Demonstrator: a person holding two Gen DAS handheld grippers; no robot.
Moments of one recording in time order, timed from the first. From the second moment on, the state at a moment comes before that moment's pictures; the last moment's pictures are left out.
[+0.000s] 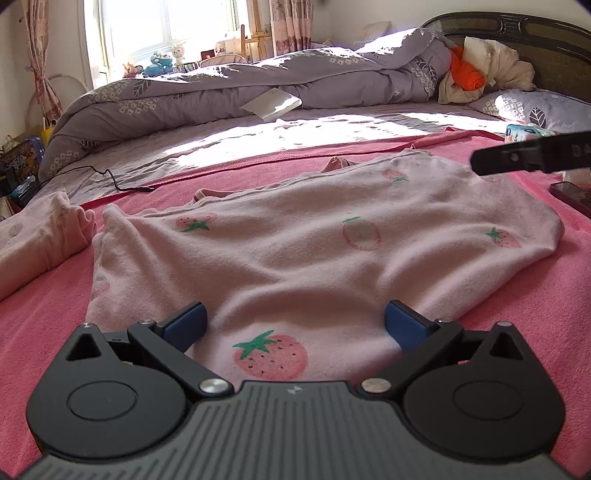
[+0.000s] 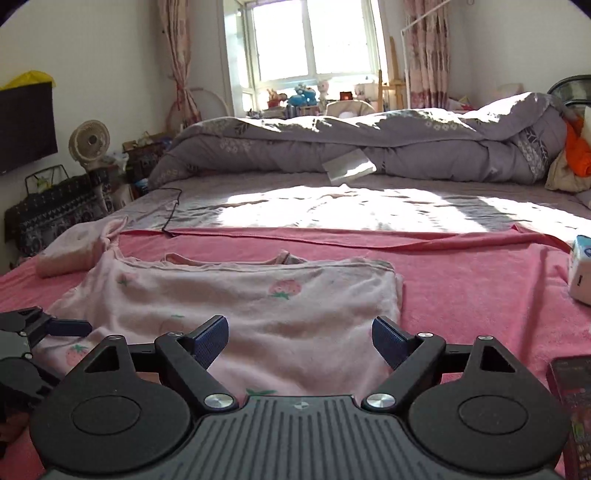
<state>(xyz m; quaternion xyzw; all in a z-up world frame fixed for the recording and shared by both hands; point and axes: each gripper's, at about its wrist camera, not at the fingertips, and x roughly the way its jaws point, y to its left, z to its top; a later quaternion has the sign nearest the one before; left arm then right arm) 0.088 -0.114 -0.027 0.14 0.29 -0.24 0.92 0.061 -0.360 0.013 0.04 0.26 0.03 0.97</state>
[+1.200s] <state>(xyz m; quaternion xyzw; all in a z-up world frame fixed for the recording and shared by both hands) 0.142 -0.138 0.016 0.14 0.32 -0.19 0.92 0.028 -0.302 -0.032 0.00 0.29 0.03 0.96</state>
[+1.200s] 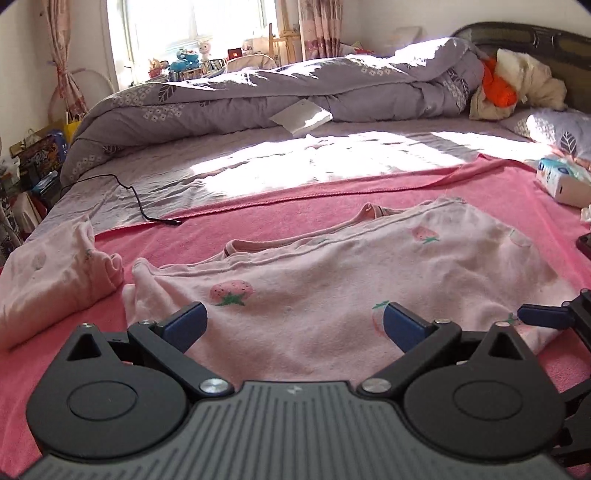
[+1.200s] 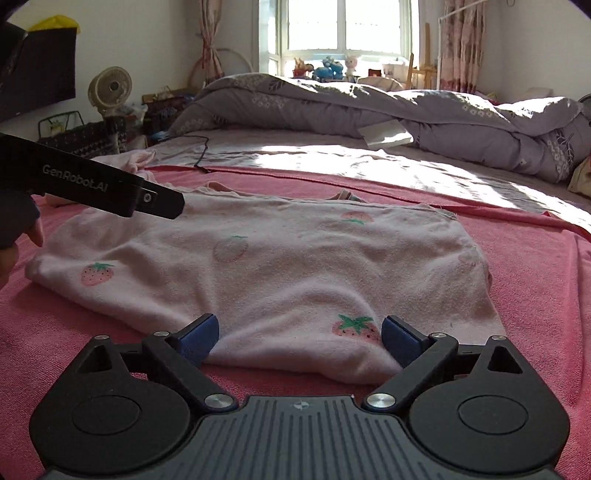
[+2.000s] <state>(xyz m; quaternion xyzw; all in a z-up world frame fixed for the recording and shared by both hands) 0.277 -0.171 0.002 0.09 0.39 -0.04 0.91 0.021 -0.309 -0.034 0.04 0.28 0.04 0.96</state>
